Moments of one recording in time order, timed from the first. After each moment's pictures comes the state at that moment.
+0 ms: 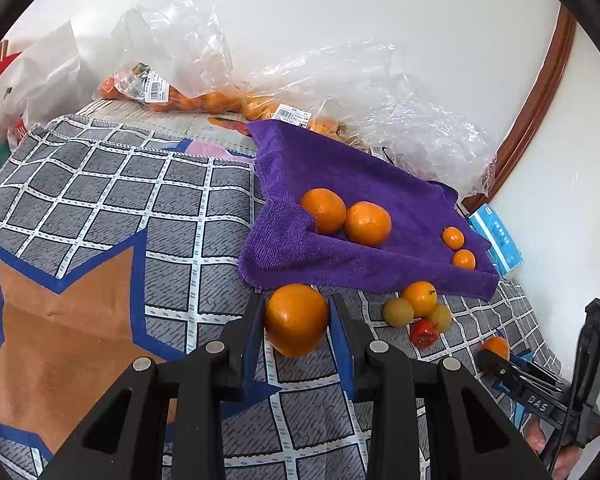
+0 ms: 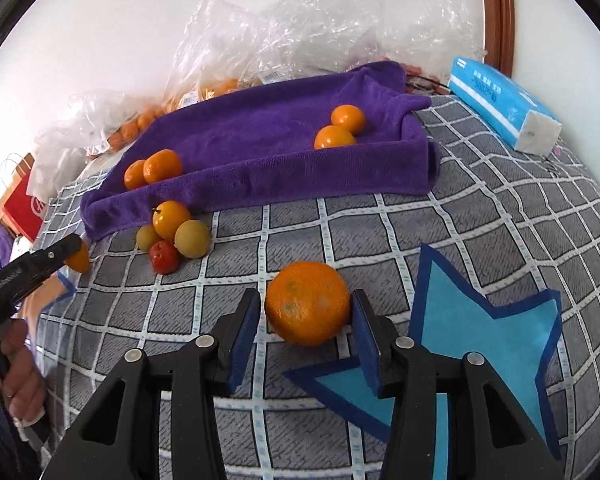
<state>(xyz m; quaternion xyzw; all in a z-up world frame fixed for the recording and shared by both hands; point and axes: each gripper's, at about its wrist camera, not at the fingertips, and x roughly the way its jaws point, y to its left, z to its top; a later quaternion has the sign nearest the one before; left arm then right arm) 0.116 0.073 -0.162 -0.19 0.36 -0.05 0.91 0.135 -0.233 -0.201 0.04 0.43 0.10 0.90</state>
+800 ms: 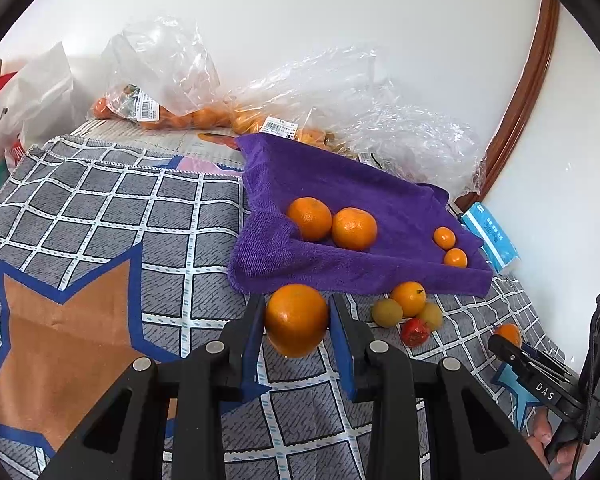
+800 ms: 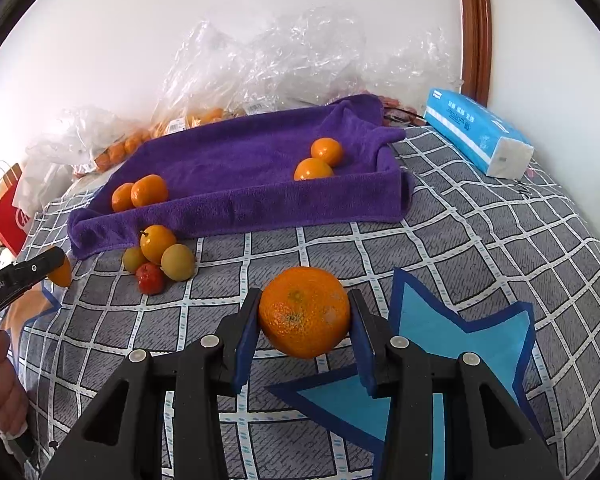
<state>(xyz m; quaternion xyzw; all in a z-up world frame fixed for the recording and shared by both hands) 0.111 0.069 -0.156 -0.17 0.34 -0.05 0.92 0.122 -0.237 -0.190 0.04 0.37 0.07 0.92</state>
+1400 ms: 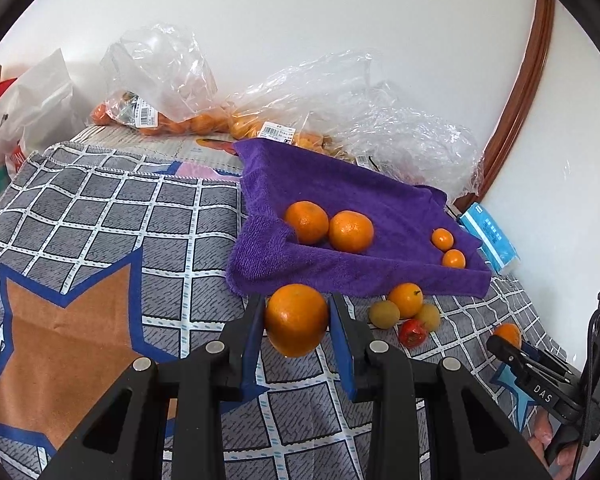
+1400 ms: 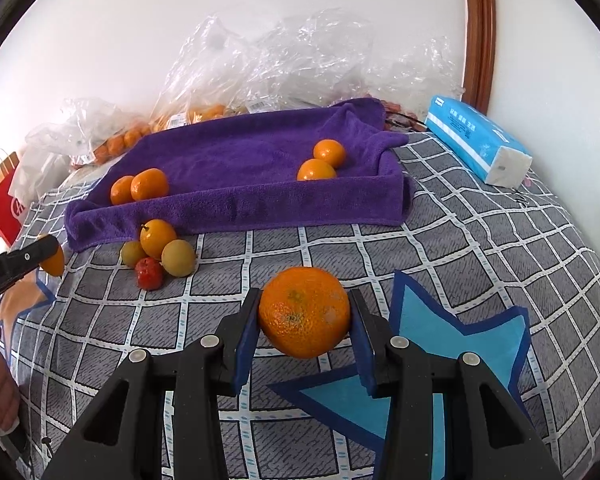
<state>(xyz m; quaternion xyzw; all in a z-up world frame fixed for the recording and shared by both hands) 0.106 0.066 -0.153 -0.16 0.33 -0.06 0.93 0.120 -0.234 -0.189 0.02 0.37 0.06 0.93</state>
